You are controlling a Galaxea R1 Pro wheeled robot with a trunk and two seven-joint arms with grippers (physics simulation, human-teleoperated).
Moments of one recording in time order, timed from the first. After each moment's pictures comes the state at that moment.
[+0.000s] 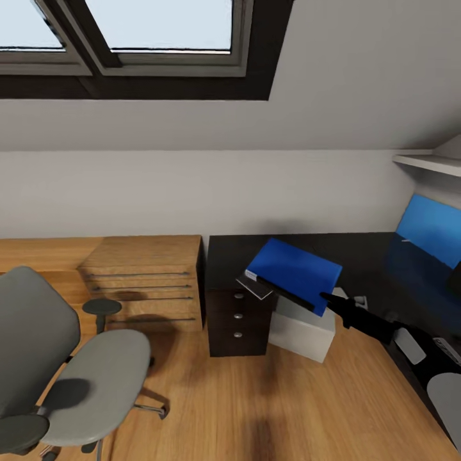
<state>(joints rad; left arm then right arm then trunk) -0.21 0.00 0.39 -0.18 0.20 -0.42 -0.02 -0.79 -0.38 -0.09 -0.45 -0.72 0.71 0.98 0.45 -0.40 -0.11</state>
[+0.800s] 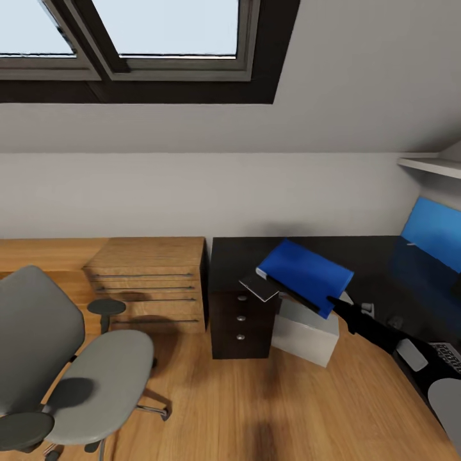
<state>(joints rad) -0.21 0.00 0.39 -0.18 0.20 -0.43 -0.02 -0.79 -0.37 -0.16 -0.34 -0.72 0.56 0.98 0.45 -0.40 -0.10</state>
